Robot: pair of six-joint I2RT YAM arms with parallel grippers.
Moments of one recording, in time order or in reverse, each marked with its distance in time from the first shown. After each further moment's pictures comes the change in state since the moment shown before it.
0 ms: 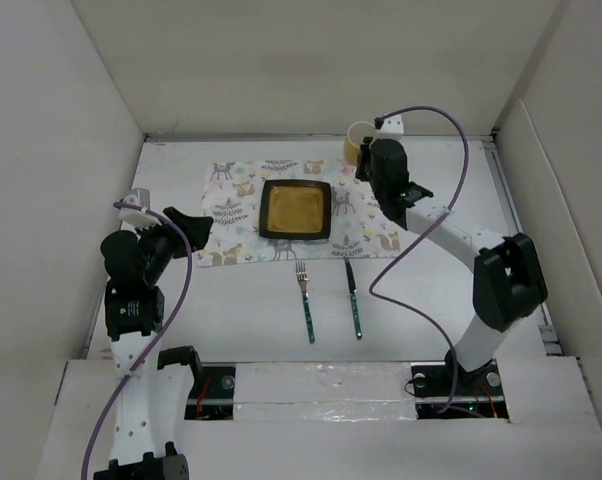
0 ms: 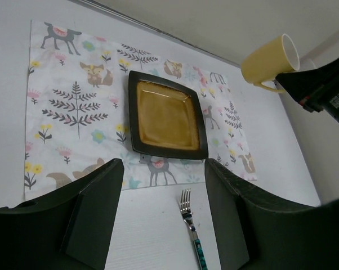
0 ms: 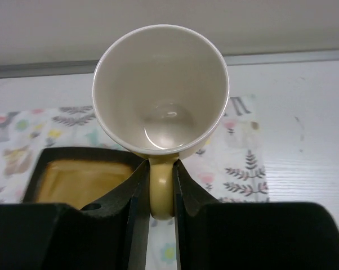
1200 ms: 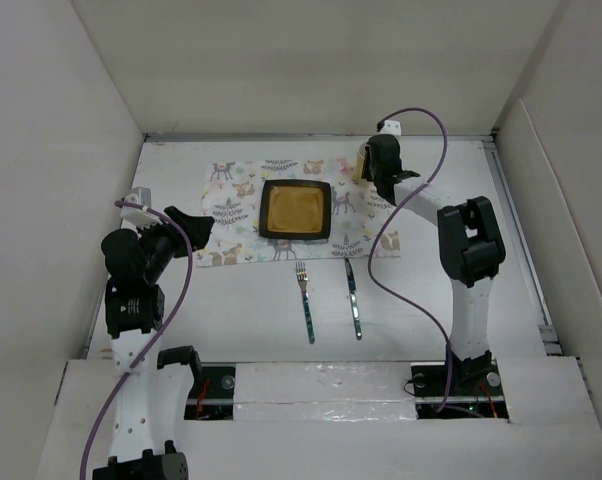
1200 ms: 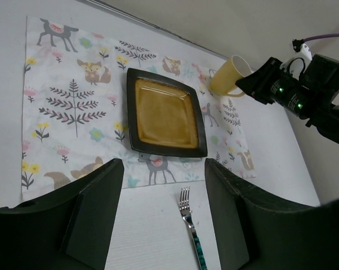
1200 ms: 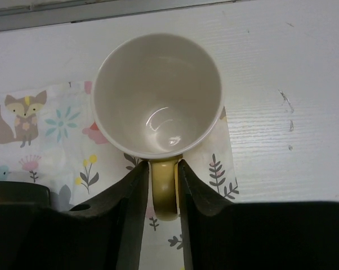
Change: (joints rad) left arm 0.000 0.010 0.000 0.005 0.014 0.000; right arm -0.177 0.420 0.259 -0.105 -0.011 0.007
